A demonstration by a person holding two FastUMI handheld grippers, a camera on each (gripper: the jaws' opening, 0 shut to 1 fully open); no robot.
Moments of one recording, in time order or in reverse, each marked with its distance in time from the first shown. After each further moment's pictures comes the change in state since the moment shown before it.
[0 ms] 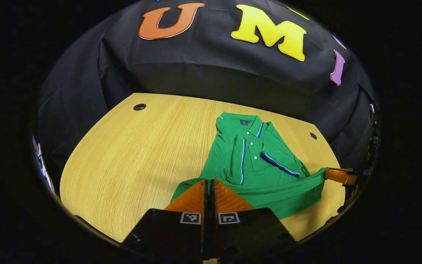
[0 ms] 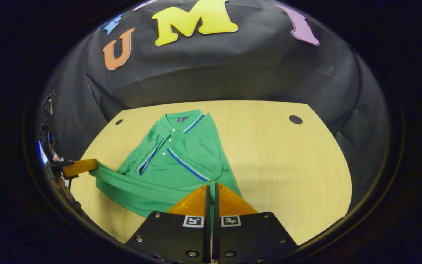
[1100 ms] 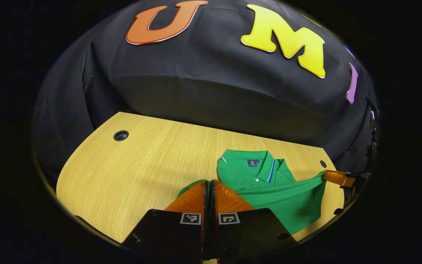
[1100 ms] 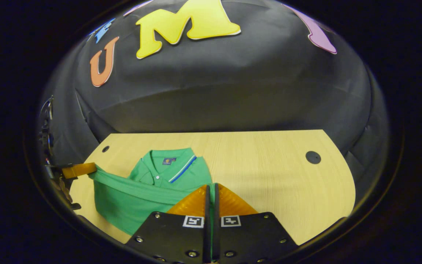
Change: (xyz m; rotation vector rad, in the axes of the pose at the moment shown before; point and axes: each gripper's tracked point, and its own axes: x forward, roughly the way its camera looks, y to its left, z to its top) left arm 0.115 0.004 0.104 -0.022 -0.107 -0.022; right arm 0.111 -0.014 0.122 0.024 -0.136 0.004
